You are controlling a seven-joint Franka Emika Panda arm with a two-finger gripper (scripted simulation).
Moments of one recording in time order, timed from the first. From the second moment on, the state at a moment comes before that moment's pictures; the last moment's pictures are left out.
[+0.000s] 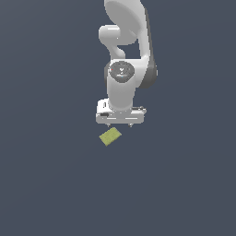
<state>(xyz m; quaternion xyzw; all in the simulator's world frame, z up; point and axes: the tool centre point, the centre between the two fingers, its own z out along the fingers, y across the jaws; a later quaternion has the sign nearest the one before) -0.020 0.008 0.150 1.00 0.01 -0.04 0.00</state>
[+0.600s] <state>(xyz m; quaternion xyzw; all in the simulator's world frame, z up) -0.019 -0.016 0.160 1.00 0.00 -0.04 0.00</state>
